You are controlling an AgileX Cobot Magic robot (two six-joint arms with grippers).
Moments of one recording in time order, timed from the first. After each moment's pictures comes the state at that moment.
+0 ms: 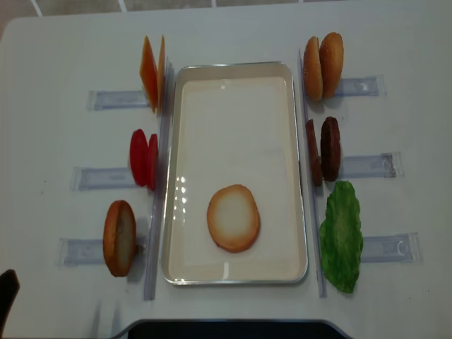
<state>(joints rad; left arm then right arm) -0.03 -0.02 -0.48 -0.02 1.11 -0.03 -0.04 -0.01 -0.50 0.05 1.14 -0.07</state>
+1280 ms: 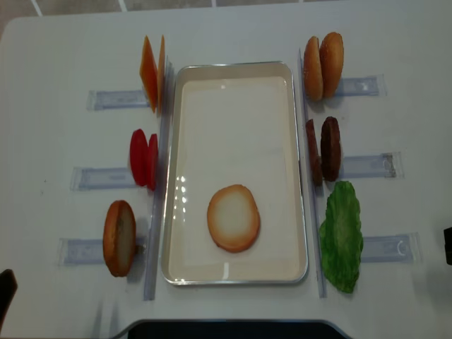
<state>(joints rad) -0.03 -0.02 -0.48 -0.02 1.11 -0.03 -0.01 0.89 -0.64 0.13 1.22 -0.08</state>
